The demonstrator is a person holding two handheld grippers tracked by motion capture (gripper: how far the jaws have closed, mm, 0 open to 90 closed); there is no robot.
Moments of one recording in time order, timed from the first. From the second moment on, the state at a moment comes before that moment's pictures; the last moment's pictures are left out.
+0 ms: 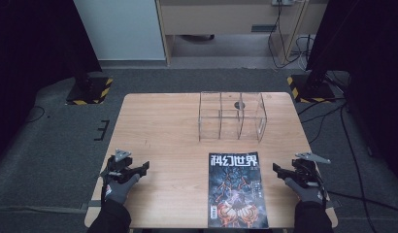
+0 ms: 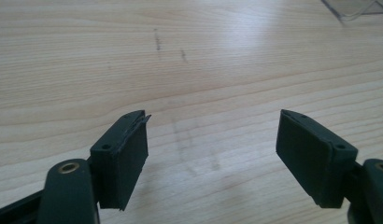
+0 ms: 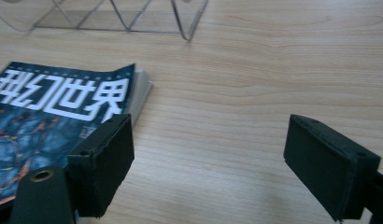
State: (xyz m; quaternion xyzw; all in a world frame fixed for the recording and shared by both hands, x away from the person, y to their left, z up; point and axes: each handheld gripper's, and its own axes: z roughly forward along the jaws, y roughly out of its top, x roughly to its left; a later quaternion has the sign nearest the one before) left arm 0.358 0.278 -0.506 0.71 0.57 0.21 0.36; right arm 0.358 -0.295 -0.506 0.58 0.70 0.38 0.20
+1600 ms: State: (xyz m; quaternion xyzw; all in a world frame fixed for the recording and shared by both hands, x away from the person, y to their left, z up) left arm 0.323 0.113 -0.514 0.80 0.43 0.14 0.40; right arm 0.329 -0.235 -0.511 0.52 0.74 0.41 0.12
